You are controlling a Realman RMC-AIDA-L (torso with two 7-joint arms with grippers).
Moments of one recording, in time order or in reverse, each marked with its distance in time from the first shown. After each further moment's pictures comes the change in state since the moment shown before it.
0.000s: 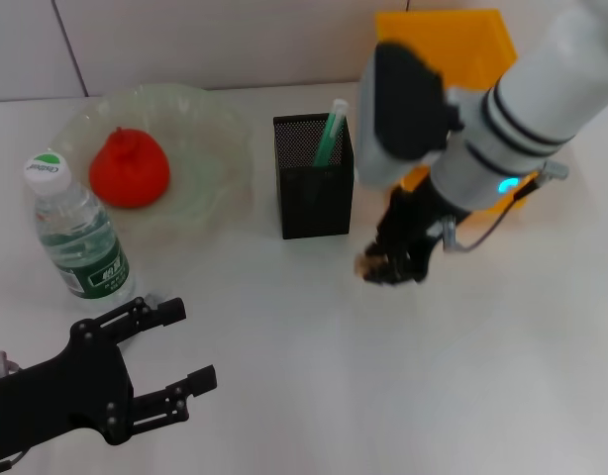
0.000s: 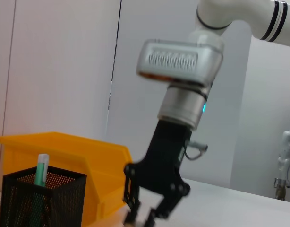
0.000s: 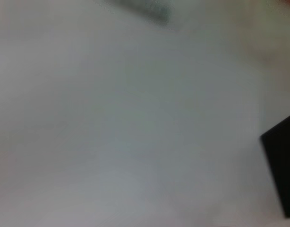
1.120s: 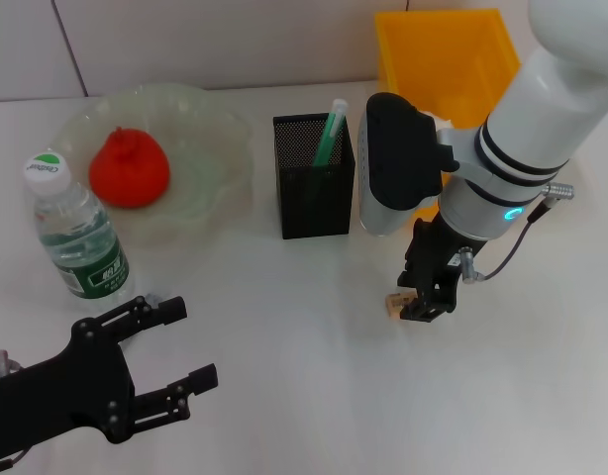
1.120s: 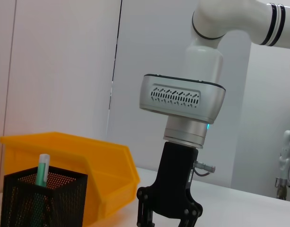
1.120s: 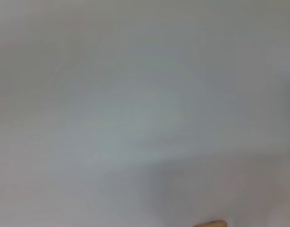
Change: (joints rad) left arm -0.002 -0.002 0.000 0.000 -0.001 -0.004 0.002; right arm 0.051 0.004 -0.098 0.166 -0.098 0.021 -0.010
